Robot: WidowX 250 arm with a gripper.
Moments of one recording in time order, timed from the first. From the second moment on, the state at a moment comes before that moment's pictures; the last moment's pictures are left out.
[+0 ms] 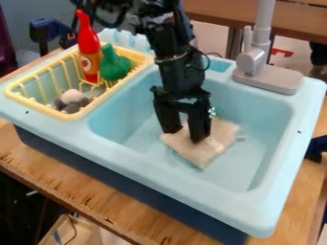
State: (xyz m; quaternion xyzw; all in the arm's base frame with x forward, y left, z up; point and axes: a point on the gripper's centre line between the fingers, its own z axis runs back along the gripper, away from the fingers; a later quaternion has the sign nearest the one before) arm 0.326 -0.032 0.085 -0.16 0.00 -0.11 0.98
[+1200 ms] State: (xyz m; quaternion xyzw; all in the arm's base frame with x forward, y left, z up) arm 0.311 -0.124 0.086 -0.15 0.03 -0.10 0.98
